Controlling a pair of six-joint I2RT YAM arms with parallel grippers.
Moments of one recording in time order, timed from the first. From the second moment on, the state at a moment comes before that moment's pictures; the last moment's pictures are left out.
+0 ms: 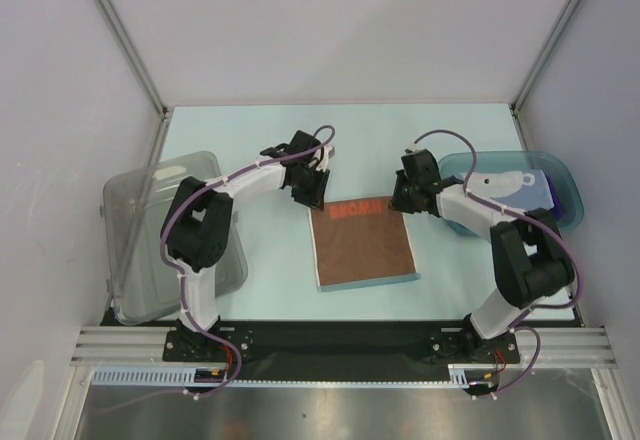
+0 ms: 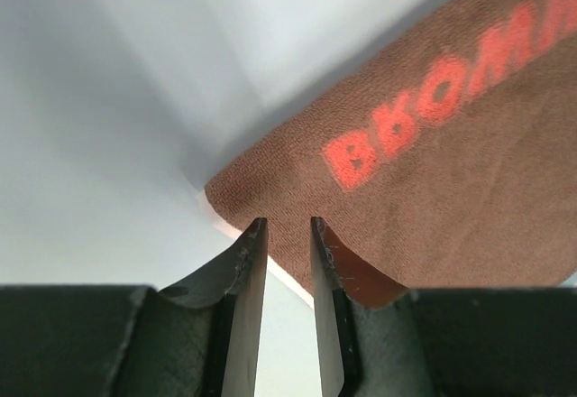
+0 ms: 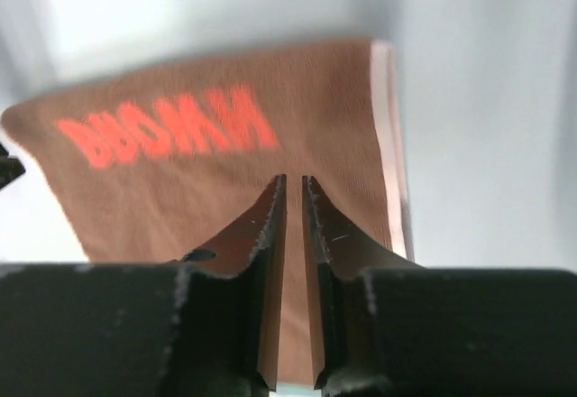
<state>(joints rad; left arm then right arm) -0.53 1.95 1.44 -0.58 0.20 -0.18 0.39 1.58 0.96 -0.27 0.01 0.56</state>
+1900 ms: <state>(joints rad) -0.41 2.11 1.58 -0.75 0.45 0.33 0.13 2.20 1.67 -0.82 -0.66 -0.36</state>
